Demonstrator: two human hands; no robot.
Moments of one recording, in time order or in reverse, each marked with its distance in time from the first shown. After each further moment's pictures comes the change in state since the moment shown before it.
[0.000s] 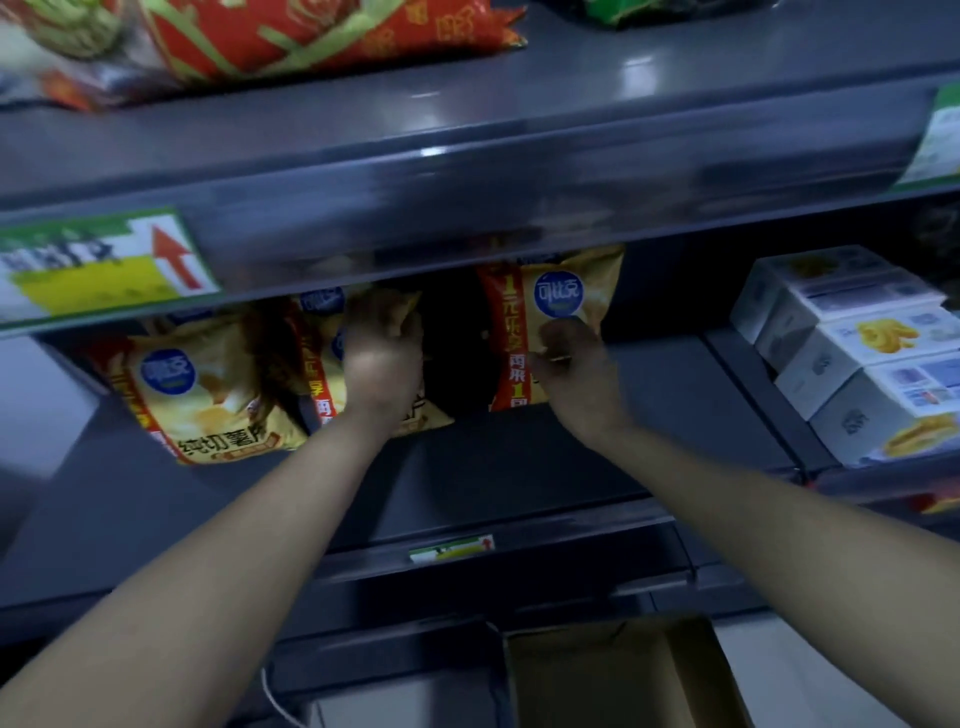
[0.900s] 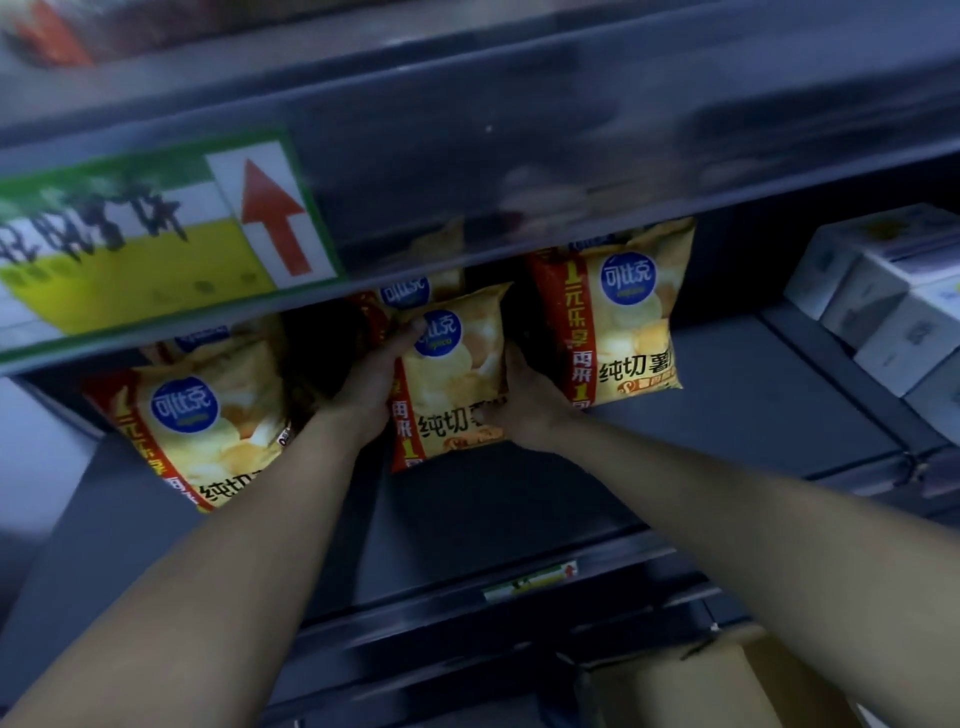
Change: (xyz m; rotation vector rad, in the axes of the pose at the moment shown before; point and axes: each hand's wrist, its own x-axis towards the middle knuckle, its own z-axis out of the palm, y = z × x) left_hand 0.085 -0.088 -0.019 -0.569 -0.487 -0.412; right_hand 0.019 -0.021 0.107 -0.112 -0.434 0.158
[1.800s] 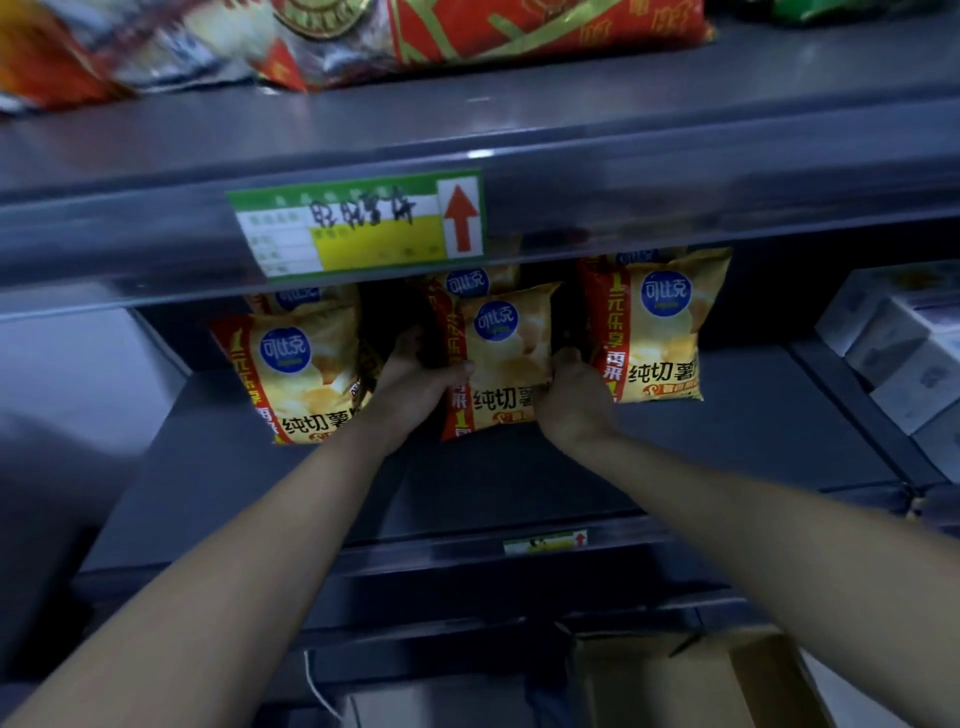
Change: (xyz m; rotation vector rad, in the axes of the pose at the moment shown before) left_hand -0.084 0.006 -0.011 0.427 0.131 0.213; right_hand -0.047 -0.029 0.003 -0.235 0.271 0.074
